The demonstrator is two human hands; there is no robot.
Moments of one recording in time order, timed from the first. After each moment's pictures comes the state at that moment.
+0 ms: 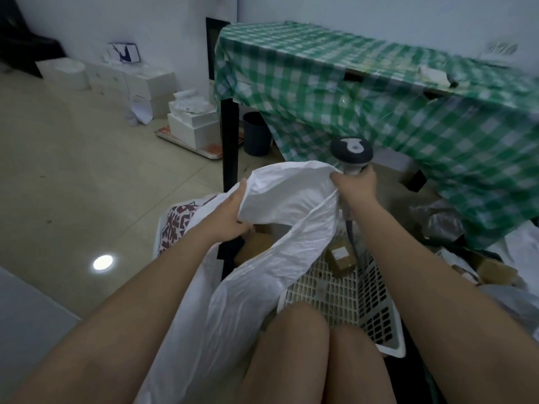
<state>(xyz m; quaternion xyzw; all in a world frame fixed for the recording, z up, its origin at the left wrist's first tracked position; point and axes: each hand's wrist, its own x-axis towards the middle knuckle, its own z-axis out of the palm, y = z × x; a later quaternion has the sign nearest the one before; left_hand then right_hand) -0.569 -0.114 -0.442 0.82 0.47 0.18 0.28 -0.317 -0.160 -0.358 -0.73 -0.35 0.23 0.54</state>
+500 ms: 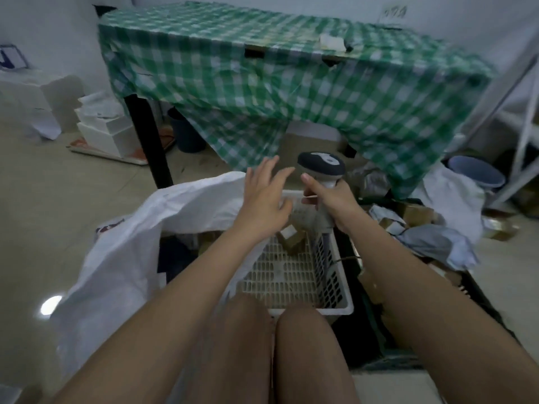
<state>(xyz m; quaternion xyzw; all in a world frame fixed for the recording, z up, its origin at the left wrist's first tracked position) -0.374 -0.196 -0.397 0.89 0.31 0.29 0.18 -0.224 -0.256 -0.380 -0.67 -0.30 0.36 0.58</state>
